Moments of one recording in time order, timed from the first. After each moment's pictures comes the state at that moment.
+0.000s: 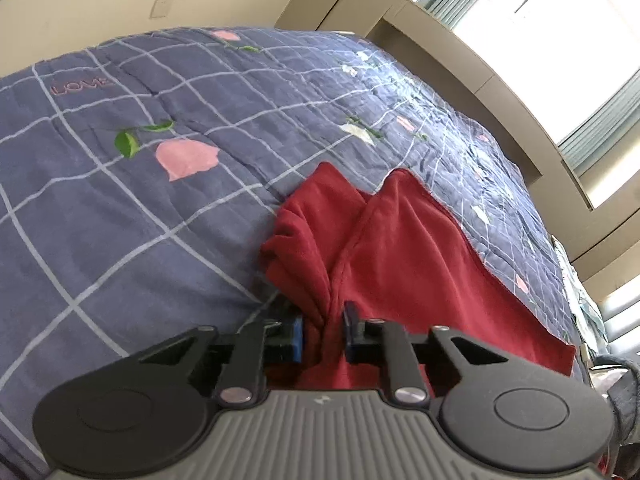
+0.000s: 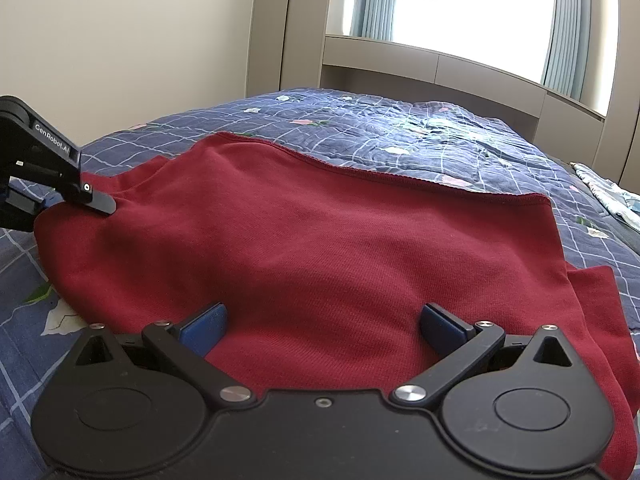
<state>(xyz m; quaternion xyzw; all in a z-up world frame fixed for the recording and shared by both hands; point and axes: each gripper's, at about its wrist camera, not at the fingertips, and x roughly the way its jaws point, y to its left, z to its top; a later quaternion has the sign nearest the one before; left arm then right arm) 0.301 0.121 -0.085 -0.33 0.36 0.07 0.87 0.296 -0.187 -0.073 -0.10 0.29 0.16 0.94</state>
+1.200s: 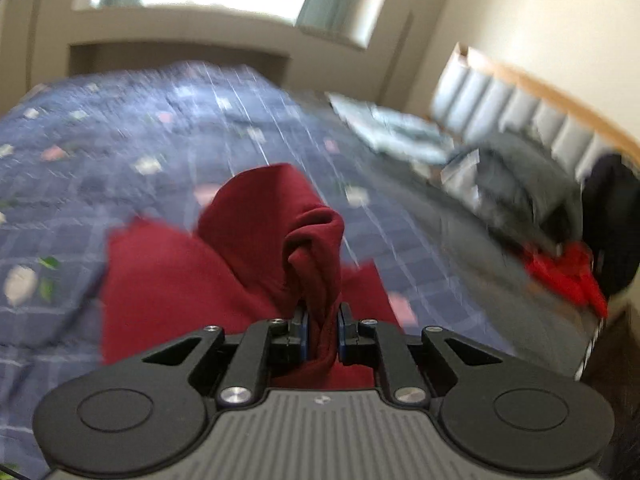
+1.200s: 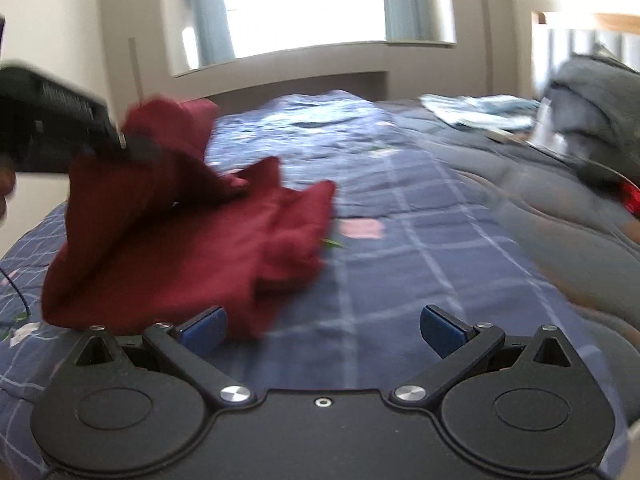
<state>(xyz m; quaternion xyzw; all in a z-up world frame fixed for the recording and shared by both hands) 0.330 -0.178 -0.003 -0.04 0.37 -0.25 0.89 0.211 -0.386 -0.048 0.07 0.29 -0.01 0.95</state>
